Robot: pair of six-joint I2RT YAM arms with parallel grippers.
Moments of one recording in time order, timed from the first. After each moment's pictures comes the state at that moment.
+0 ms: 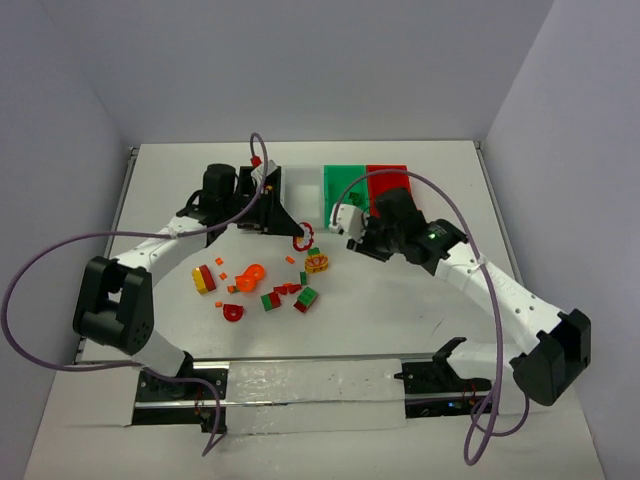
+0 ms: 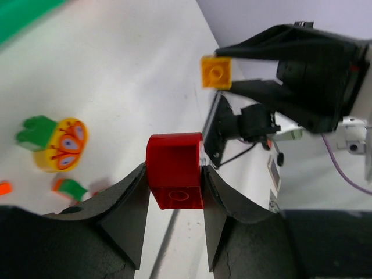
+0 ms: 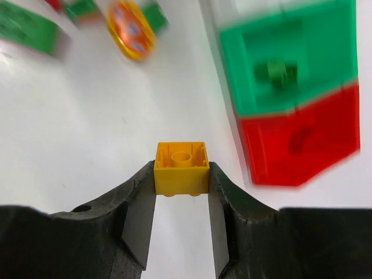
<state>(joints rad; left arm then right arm) -0.38 1.56 1.03 0.00 1.01 -0.52 0.64 1.20 1.07 -0.67 -0.10 -0.70</state>
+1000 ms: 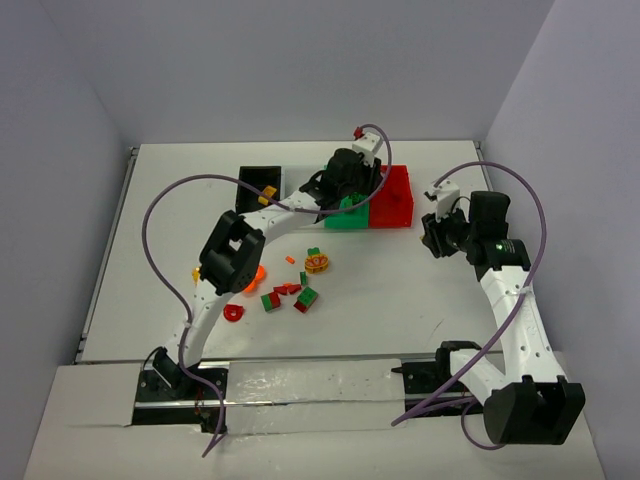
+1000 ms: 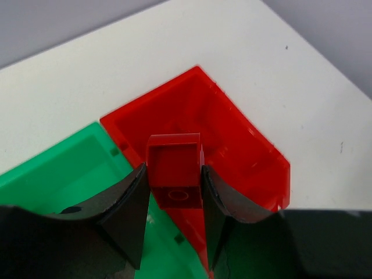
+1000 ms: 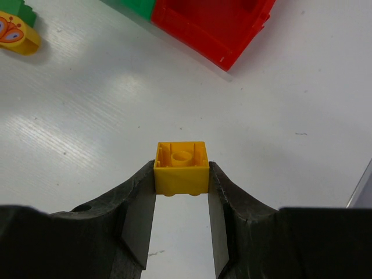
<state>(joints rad) -0.78 2.38 1.97 0.15 -0.03 -0.17 -0.05 0.97 0.92 -0.69 -0.36 -0.46</state>
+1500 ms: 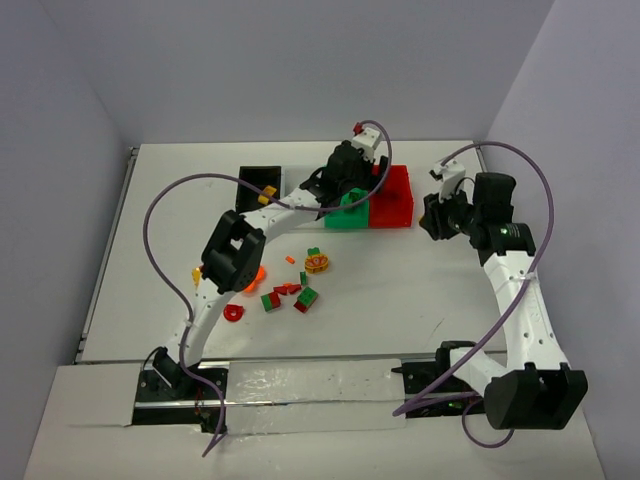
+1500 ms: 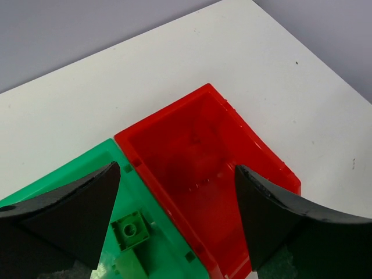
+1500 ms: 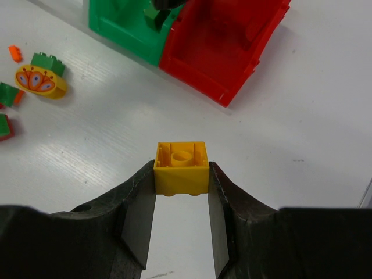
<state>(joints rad) -0.77 2.41 2.04 0.15 -0.06 -0.15 -0.05 1.04 1.05 -0.69 -0.42 -0.38</state>
